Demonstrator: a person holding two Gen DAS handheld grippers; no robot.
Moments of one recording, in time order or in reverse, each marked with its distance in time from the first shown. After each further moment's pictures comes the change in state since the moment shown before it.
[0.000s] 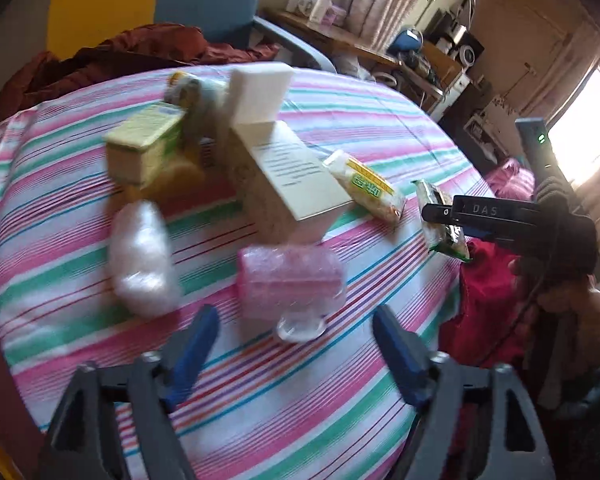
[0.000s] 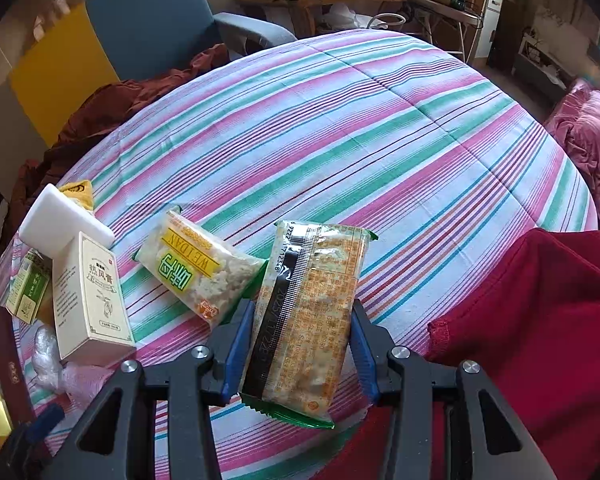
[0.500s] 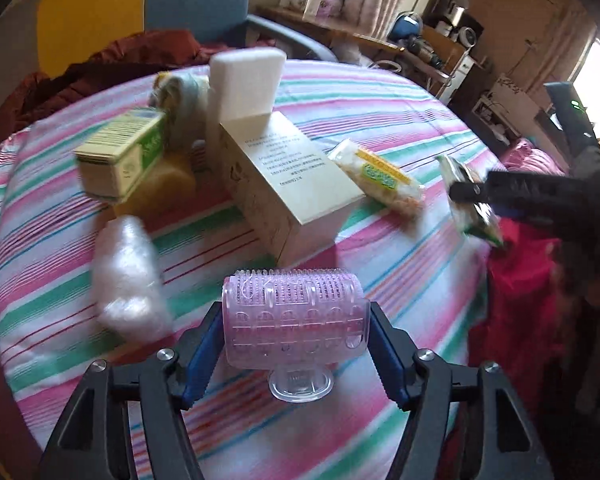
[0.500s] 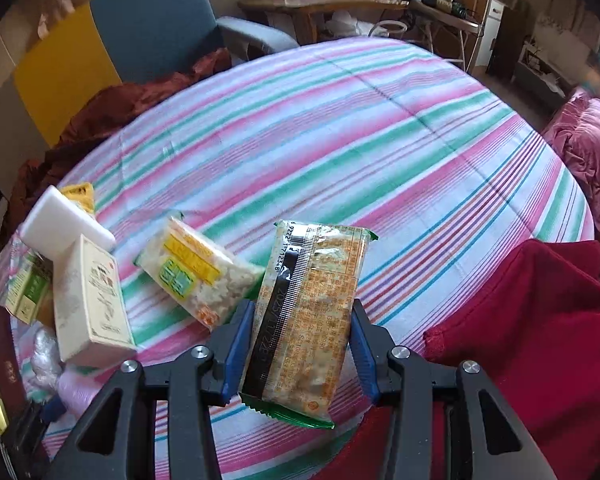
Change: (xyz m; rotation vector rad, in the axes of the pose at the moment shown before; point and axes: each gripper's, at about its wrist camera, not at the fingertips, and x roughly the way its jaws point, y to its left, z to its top) left arm 0.011 -0.007 -0.002 0.067 -0.013 0.055; right arm -0.009 -0.004 0.004 -0.005 -0.044 0.000
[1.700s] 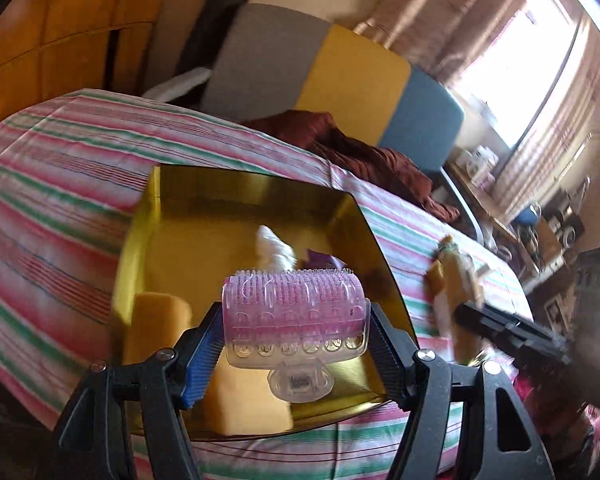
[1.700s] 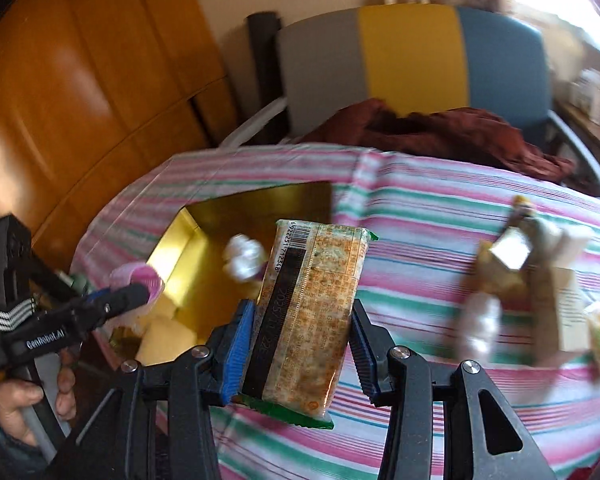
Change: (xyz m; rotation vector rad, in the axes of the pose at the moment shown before) left arm -0.249 0.247 -0.156 -0.604 -0.388 0.255; right arm -0.119 0.321 -0.163 -0.709 -0.087 0.652
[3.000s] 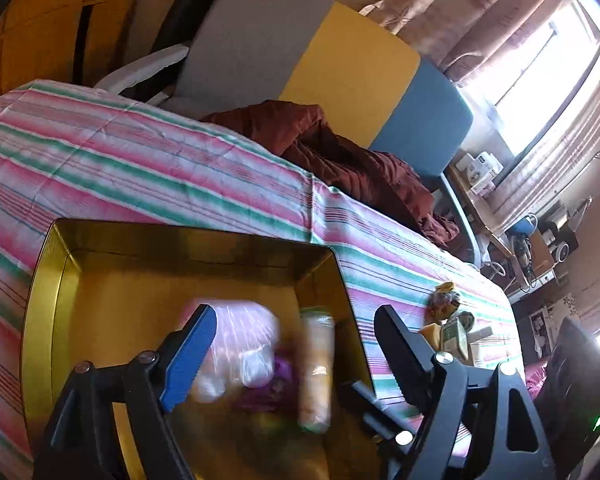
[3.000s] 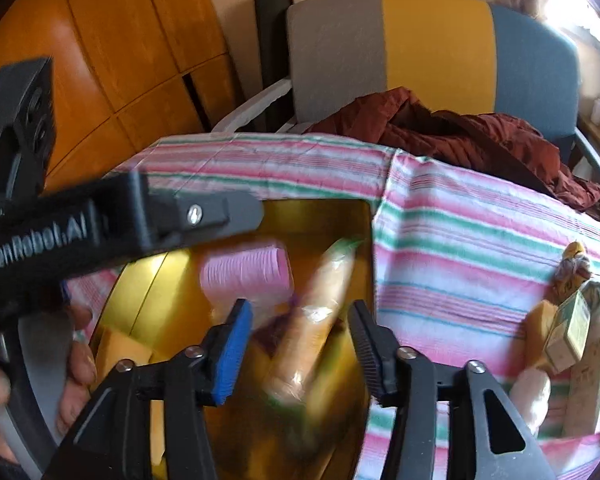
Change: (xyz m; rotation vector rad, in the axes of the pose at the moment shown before) left arm 0.108 -0.035 0.089 -0.049 0.100 -0.062; right arm 0.093 0.011 0.056 -0.032 0.044 -0.062
